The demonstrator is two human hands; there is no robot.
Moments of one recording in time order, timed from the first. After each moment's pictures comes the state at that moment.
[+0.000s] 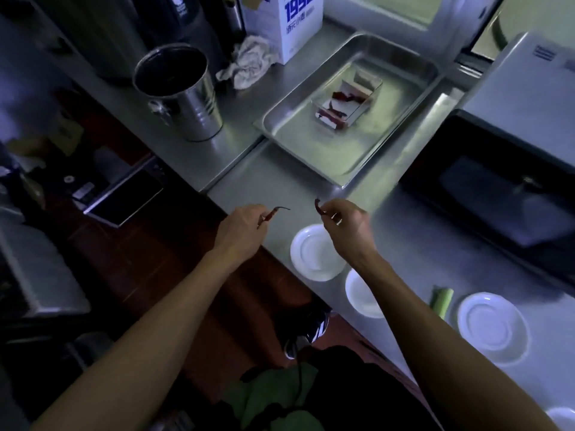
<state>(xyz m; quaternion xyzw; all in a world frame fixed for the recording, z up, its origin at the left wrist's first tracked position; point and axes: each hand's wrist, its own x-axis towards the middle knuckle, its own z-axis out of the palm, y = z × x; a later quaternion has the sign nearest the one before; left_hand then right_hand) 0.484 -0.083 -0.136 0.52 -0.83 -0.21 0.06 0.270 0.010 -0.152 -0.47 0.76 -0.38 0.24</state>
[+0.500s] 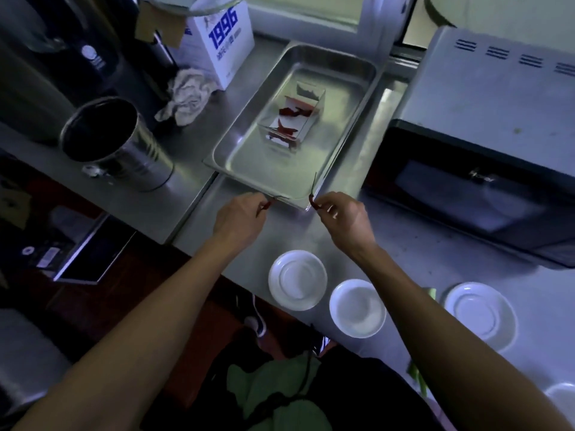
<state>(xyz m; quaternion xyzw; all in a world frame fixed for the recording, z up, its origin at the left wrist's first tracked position) 0.377 -0.160 -0.120 0.42 -0.89 -0.19 0.03 0.193 -0.013 -0.137 -0.43 0.79 -0.40 0.20</state>
